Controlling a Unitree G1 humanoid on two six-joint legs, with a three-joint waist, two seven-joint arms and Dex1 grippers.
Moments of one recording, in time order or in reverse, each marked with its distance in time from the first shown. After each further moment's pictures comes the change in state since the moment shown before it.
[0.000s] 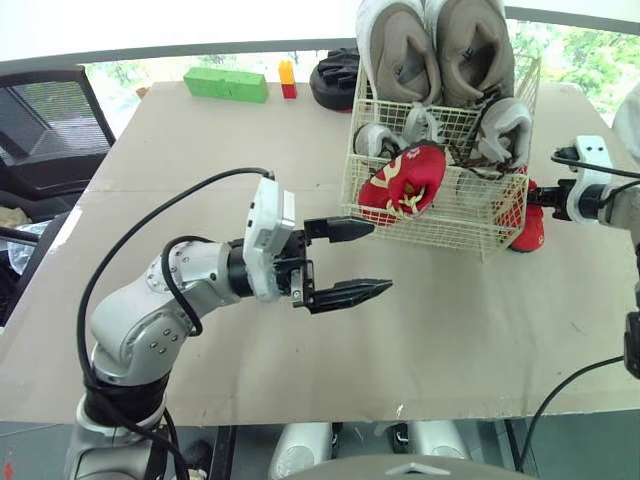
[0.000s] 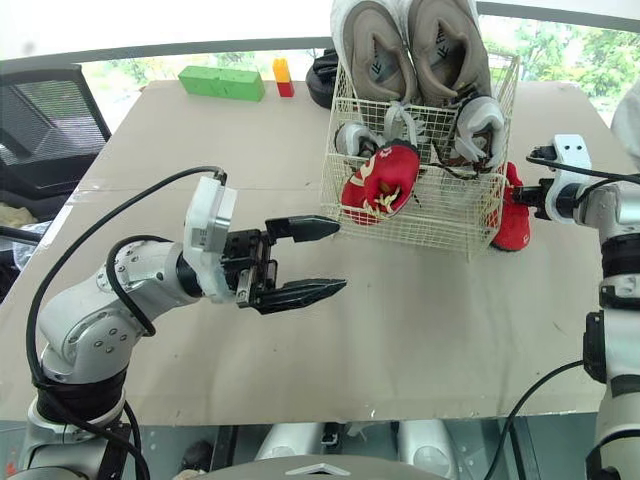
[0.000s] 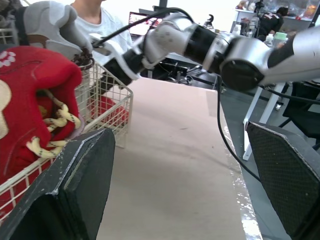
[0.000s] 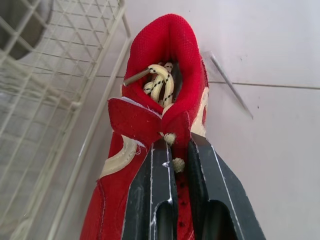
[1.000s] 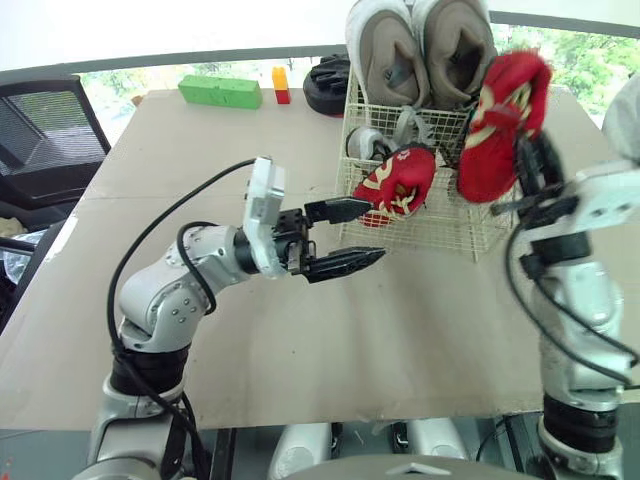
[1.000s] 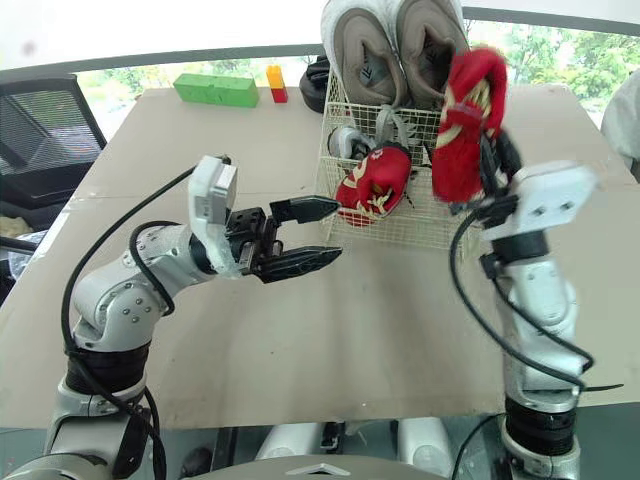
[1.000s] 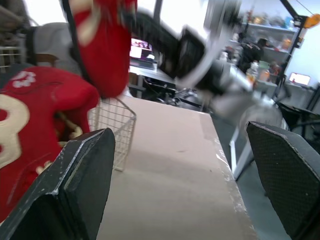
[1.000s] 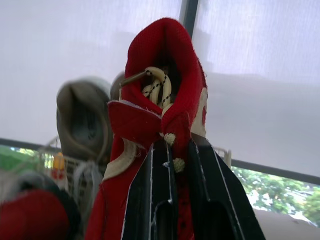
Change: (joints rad) left arm -0.045 -0.068 0.005 0.191 -0.012 -0.063 -0.047; right arm 0.648 0.633 0.086 -0.891 -0.340 -1.058 -0.416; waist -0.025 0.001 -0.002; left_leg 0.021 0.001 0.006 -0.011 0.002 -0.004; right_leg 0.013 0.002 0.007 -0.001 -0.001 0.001
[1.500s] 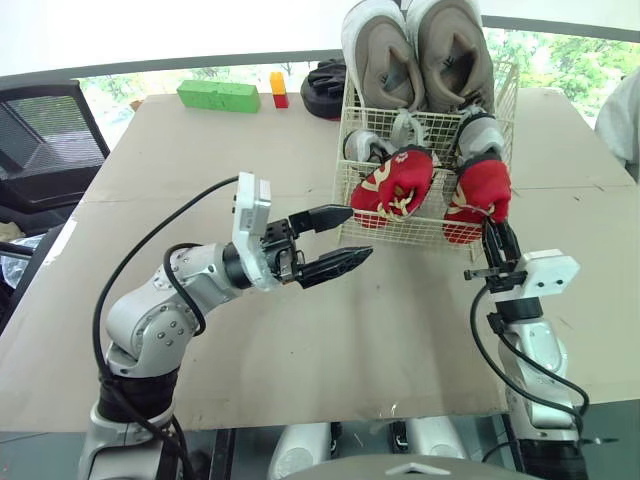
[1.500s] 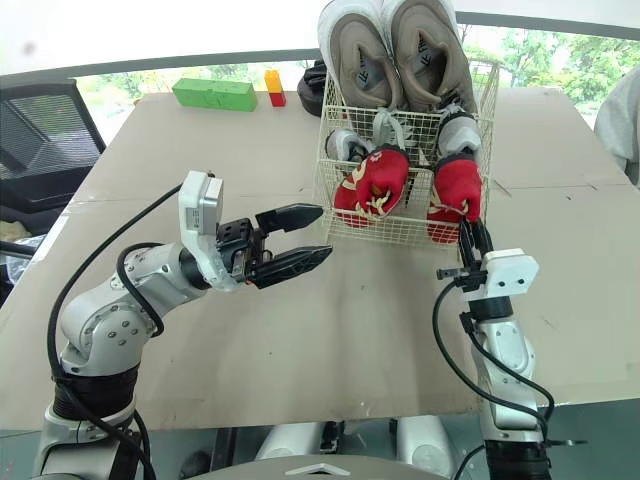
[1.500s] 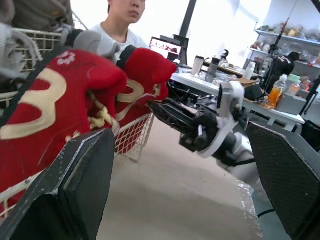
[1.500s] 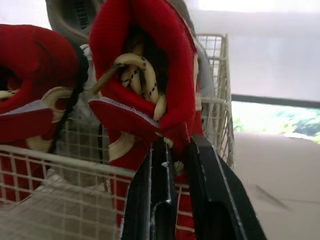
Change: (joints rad) left arm 0.106 0.005 0.029 -0.040 -0.023 -0.009 0.087; right arm 0.241 0.036 0.050 0.164 0.143 -0.211 0.073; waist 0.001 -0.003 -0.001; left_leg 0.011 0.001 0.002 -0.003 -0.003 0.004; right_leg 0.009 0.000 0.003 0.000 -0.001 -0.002
